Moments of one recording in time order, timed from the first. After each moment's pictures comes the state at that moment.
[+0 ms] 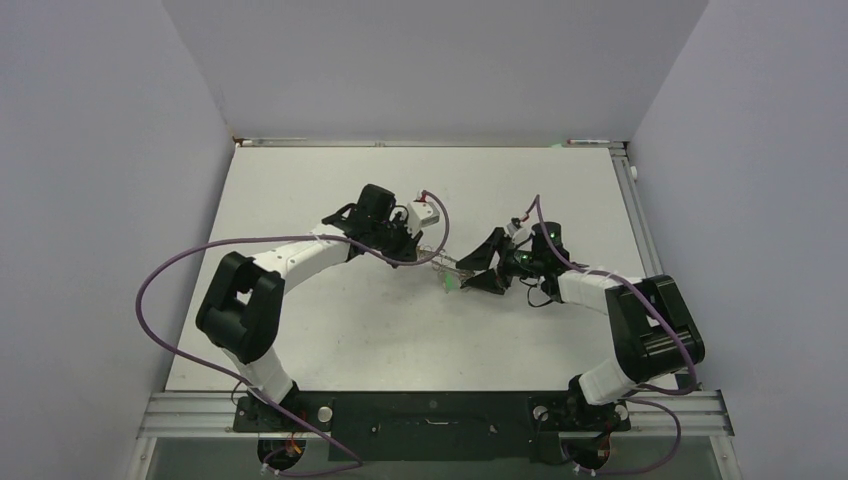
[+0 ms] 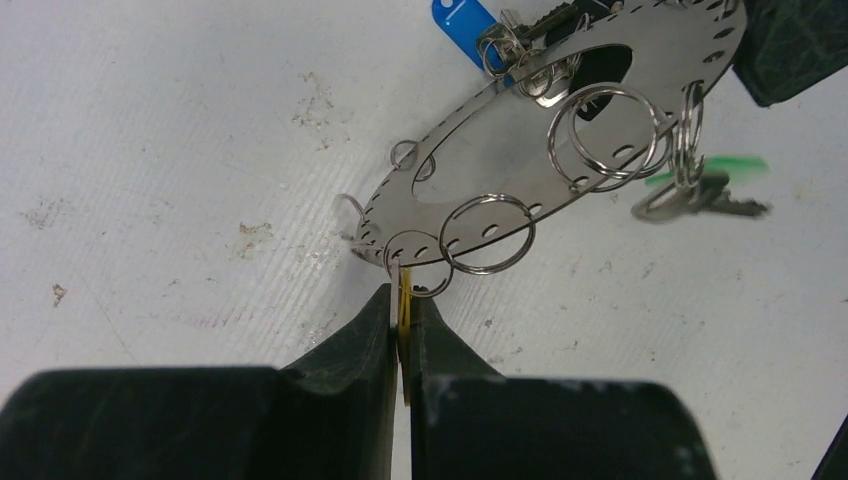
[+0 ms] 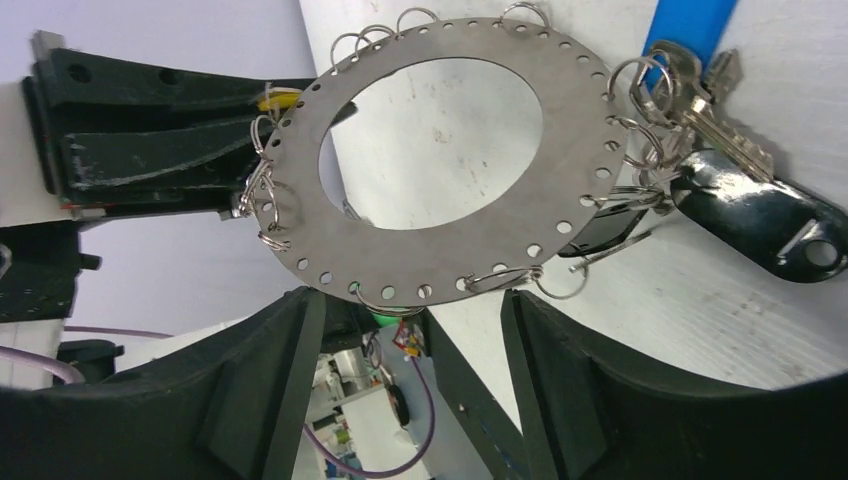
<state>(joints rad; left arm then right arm) -0.55 1.71 1.14 -0.30 0.44 0.32 0.27 1.53 0.59 0.33 -0.83 1.08</state>
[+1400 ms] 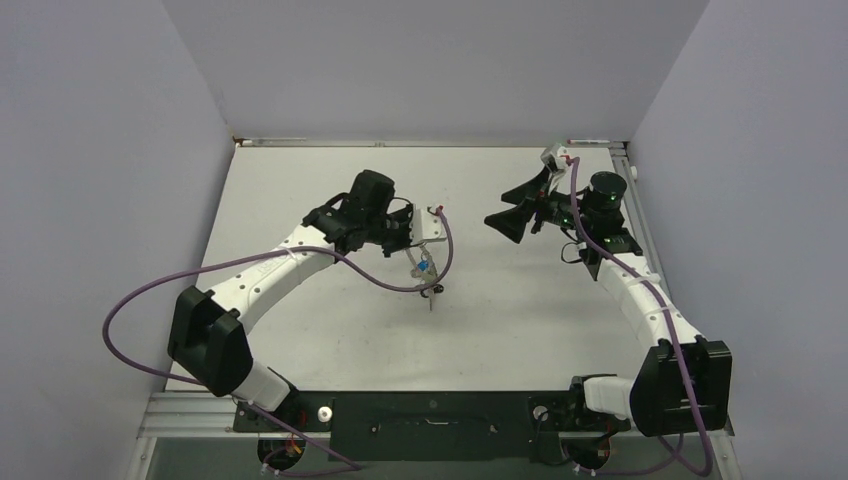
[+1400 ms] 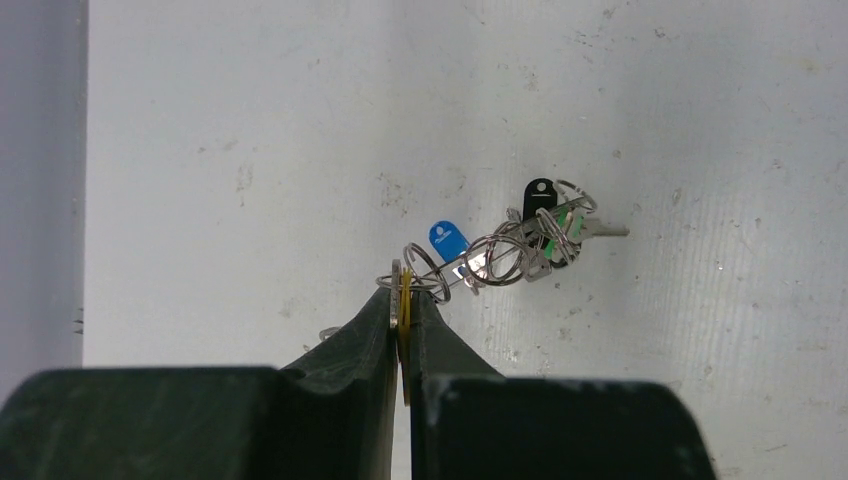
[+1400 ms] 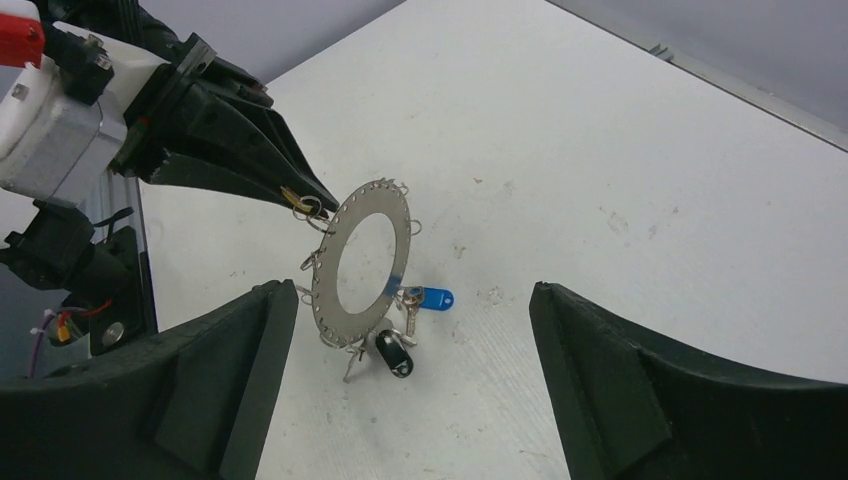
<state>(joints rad) -0.63 1.52 1.27 -0.52 0.42 0.80 0.09 1.25 0.90 0.18 -1.00 0.14</state>
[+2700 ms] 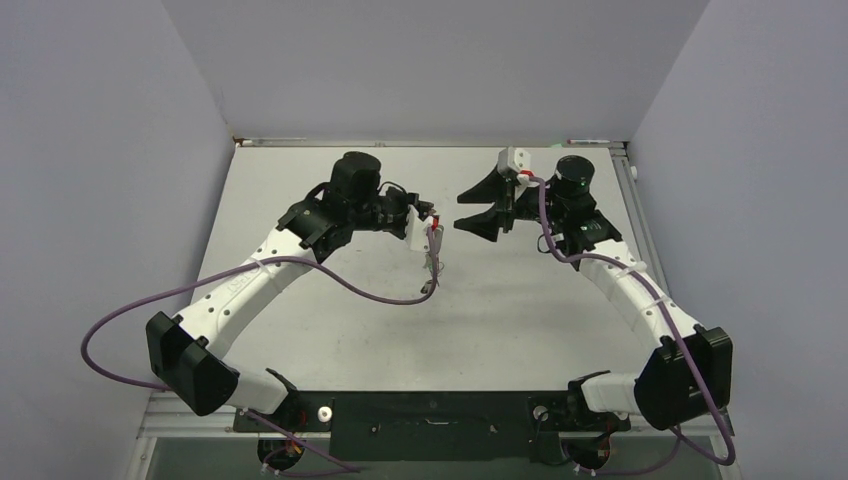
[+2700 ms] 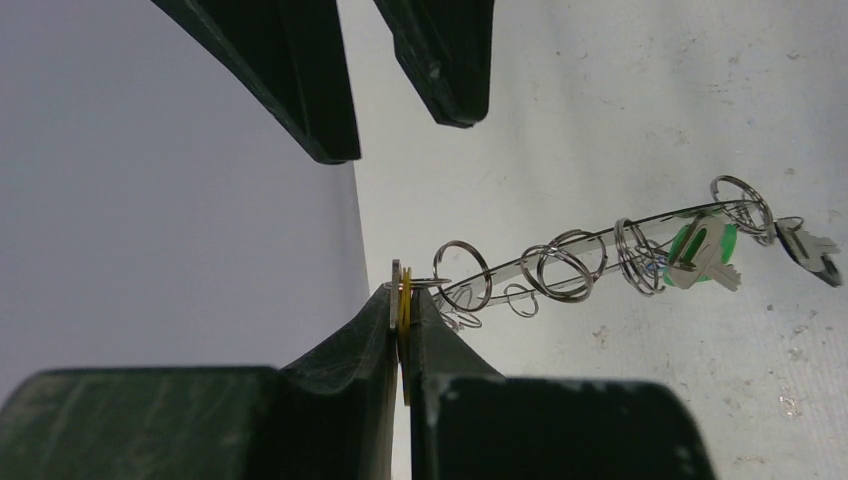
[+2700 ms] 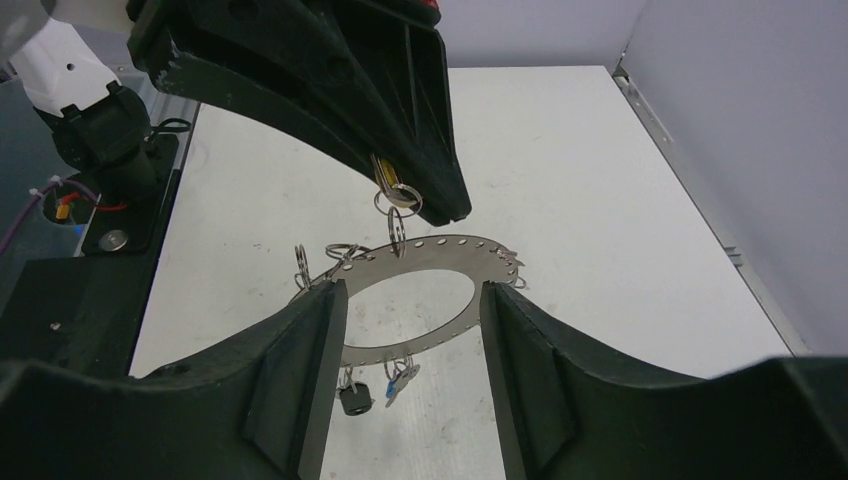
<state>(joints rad) -0.66 1.41 1.39 -0.50 0.50 1.20 0.31 1.29 1.06 0.14 -1.13 -0.17</state>
